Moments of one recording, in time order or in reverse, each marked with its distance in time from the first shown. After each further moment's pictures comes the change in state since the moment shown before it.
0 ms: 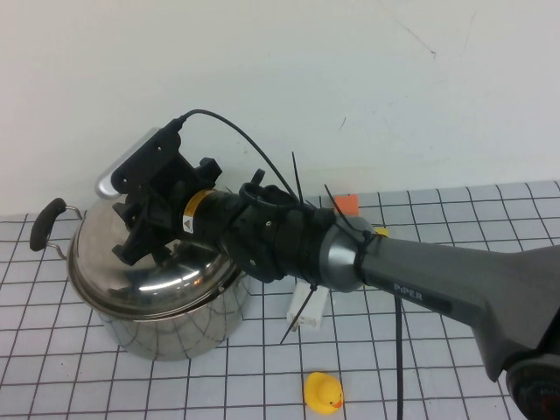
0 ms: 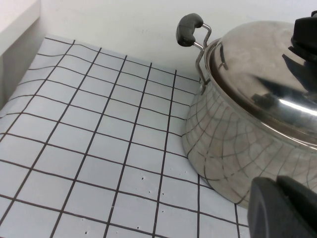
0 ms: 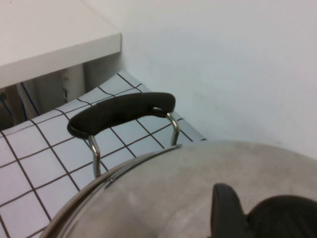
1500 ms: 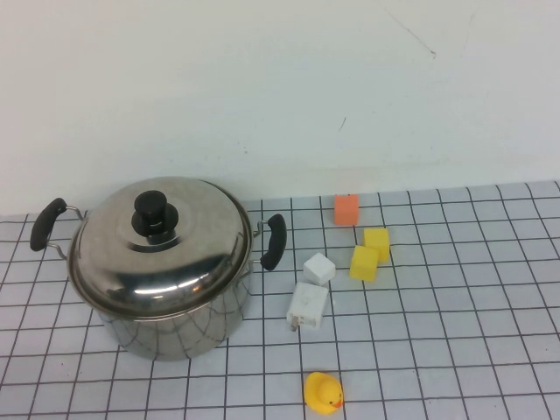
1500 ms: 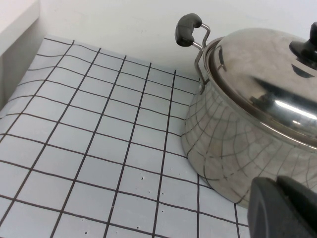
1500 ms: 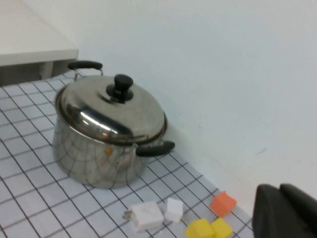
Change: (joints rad) right arm -0.020 -1.890 1.316 -0.249 0.444 0.046; left arm 0.000 0.000 0.000 0.000 0.000 0.002
